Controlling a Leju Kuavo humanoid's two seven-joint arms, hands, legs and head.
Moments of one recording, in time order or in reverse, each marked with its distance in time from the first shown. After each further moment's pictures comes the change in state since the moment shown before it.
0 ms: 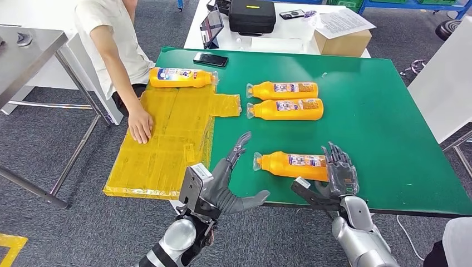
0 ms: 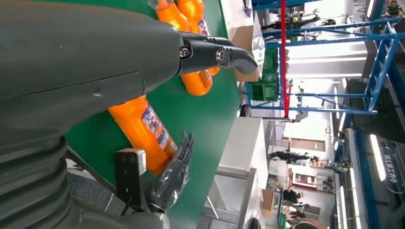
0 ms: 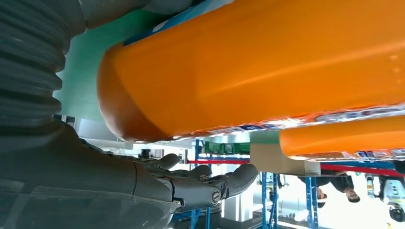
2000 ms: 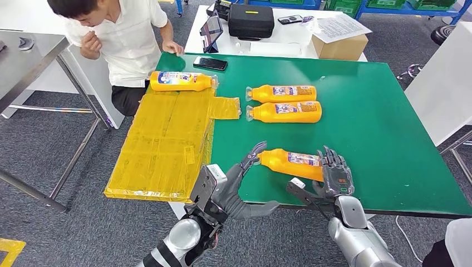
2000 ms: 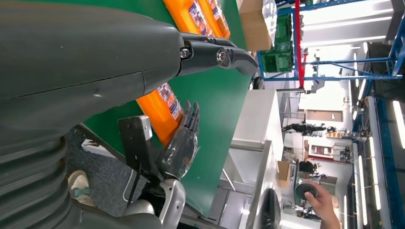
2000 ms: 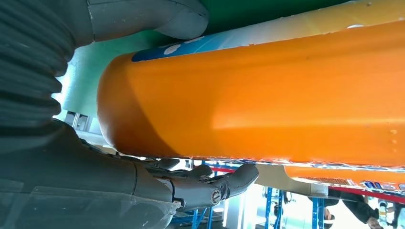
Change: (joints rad) left arm -0.032 0.000 -0.043 0.050 0.033 -0.075 0.053; right arm -0.013 -0.018 0.097 0.056 0.016 0.065 0.143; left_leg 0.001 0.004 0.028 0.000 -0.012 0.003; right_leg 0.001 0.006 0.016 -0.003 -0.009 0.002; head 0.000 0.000
